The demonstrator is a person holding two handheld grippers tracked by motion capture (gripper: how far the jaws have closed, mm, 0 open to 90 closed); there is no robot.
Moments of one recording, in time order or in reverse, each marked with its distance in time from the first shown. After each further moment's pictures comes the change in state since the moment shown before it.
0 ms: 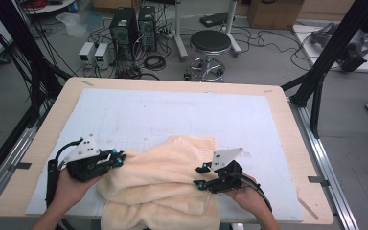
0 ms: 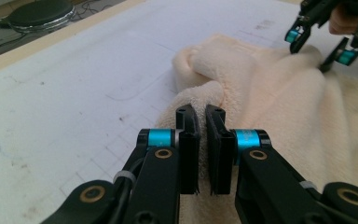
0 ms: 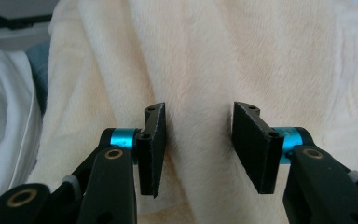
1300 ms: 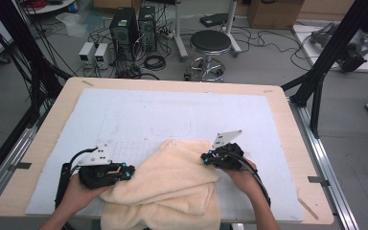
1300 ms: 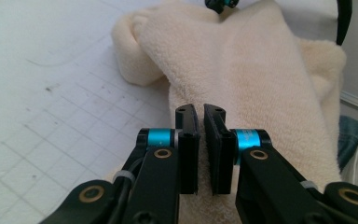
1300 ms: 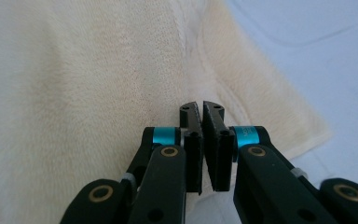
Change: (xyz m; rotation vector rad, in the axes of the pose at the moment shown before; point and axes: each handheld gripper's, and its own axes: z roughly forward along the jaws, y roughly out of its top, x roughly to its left) left arm -0.004 -0.016 0.022 0.045 -0.162 -0.038; right arm -0.054 -0.004 0.002 0.064 -0.167 0.143
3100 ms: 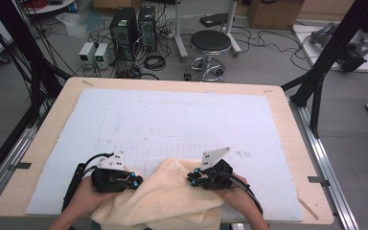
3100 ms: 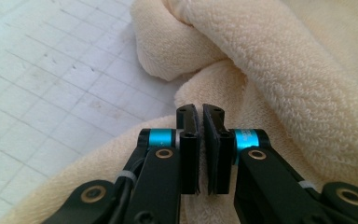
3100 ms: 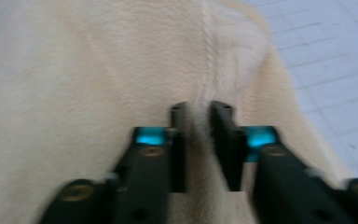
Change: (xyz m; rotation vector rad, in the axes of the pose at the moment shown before) left arm -0.004 -0.005 0.034 0.169 -0.085 0.015; right arm 0.058 0.004 0.013 -0.011 0.170 -0.116
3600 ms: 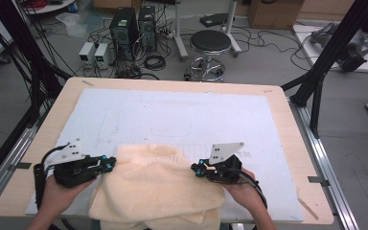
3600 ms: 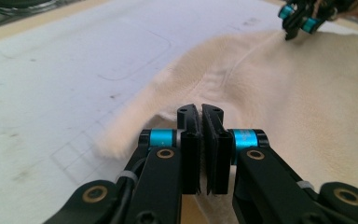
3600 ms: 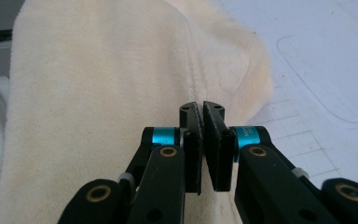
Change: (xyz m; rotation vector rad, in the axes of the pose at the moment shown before) left arm 0.003 -0.009 -0.086 -0.257 0.217 -0.080; right arm 0.003 0.019 -0.038 -0.103 -0.079 -0.045
